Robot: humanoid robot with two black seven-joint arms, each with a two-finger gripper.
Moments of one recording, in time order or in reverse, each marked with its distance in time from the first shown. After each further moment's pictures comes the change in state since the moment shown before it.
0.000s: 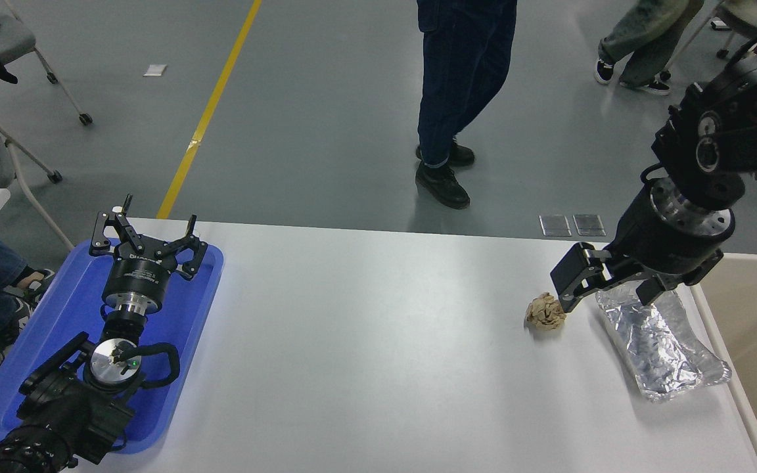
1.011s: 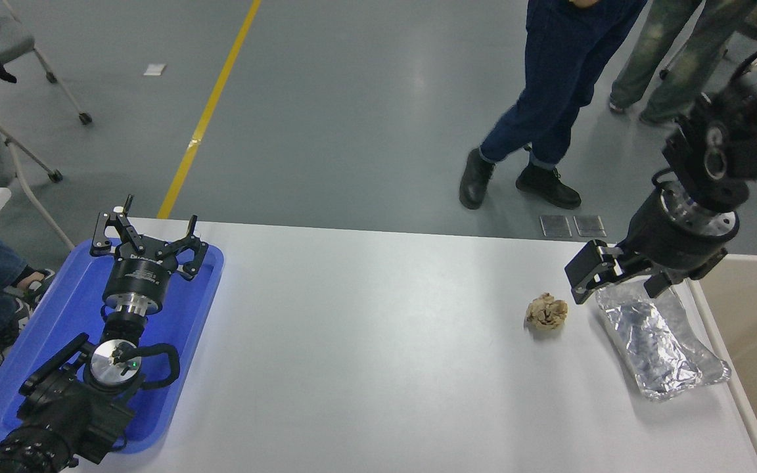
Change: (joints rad) left arm 0.000 -0.001 0.001 0.000 0.000 0.000 -0.001; right arm -0.246 -0.193 0.046 -0.248 -0.220 -0.020 0.006
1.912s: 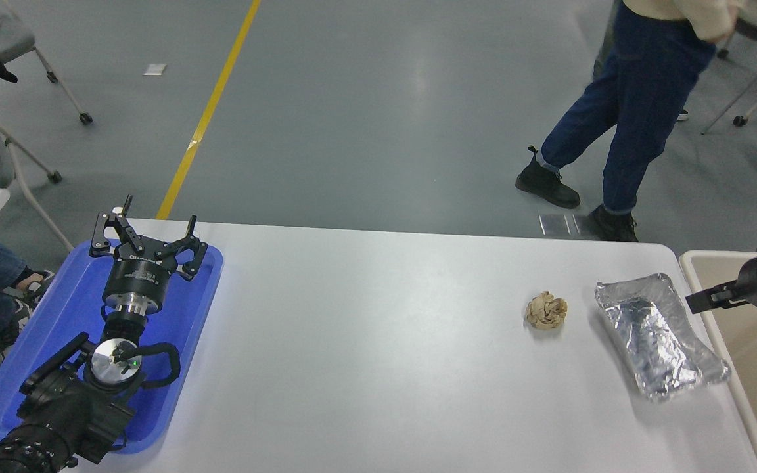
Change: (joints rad) left arm 0.000 0.000 0.000 0.000 0.000 -0.001 0.000; right arm -0.851 -0.192 0.323 -0.638 -0.515 -0.534 -0.003
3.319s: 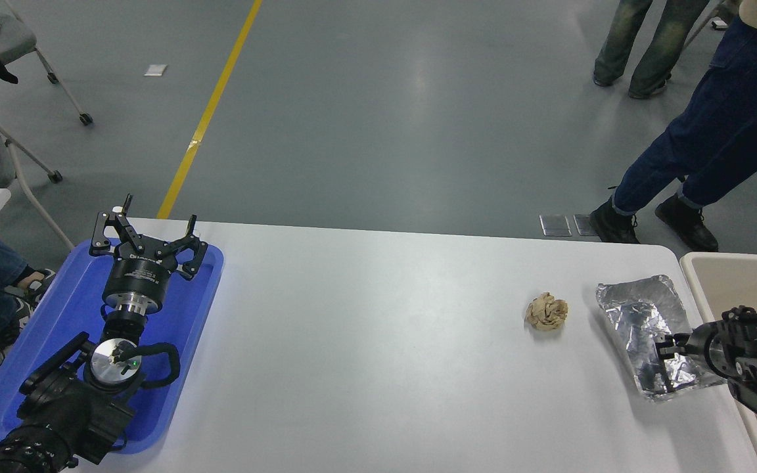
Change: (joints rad) left arm 0.000 0.000 -0.001 0.000 0.000 0.001 0.000; right arm -0.406 0.170 0.296 -0.337 0.007 -0.158 -0.001
